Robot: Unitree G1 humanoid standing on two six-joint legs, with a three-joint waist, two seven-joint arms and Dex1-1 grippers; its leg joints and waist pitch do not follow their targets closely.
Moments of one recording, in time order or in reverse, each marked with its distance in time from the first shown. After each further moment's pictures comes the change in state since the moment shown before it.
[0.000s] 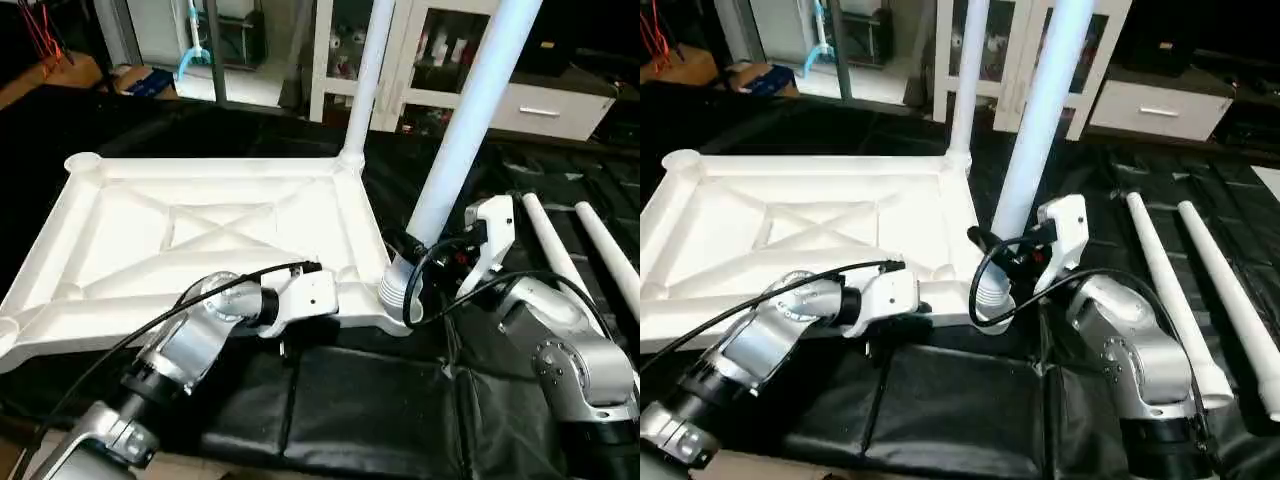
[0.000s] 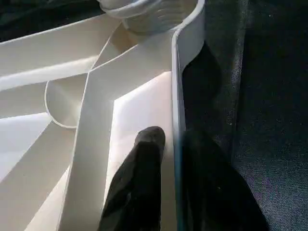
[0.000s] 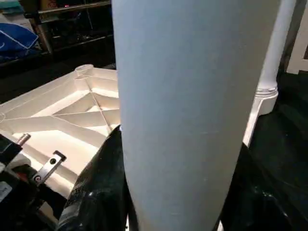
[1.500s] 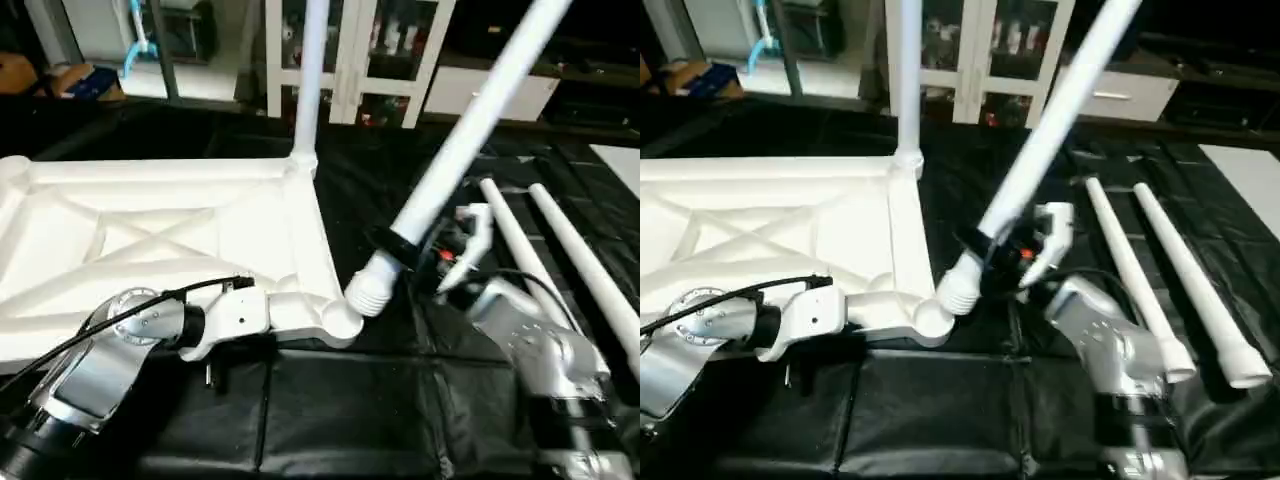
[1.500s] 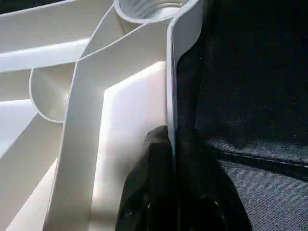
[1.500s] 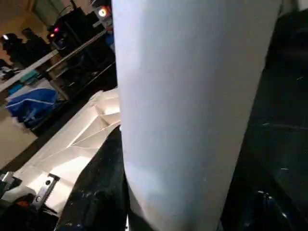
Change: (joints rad) left arm 0.250 0.300 0.116 -0.365 -0.069 0.145 -0.101; right arm -0.109 0.129 -0.081 0.258 0.196 0.130 0.056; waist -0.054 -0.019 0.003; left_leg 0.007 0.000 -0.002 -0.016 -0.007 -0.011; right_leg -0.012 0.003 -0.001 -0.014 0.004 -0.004
